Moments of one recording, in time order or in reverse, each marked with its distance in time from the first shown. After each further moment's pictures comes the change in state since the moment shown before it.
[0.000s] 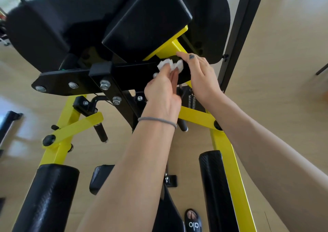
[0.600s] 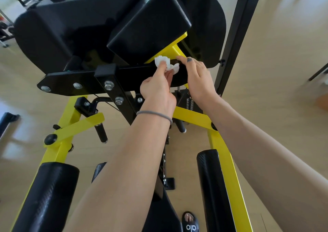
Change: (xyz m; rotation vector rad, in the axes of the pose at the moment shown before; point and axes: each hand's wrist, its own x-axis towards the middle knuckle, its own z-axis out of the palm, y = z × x) left_hand -0.013 0.013 0.000 0.052 0.051 0.121; right_hand -0.006 -0.012 0.003 -0.034 0.033 0.047
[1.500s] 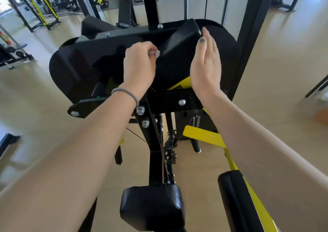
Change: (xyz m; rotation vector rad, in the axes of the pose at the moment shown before) left_hand 0.077 0.161 -0.001 1.329 -0.243 1.124; right_hand 0.051 -0.097 0.042 -0.053 0.406 -0.148
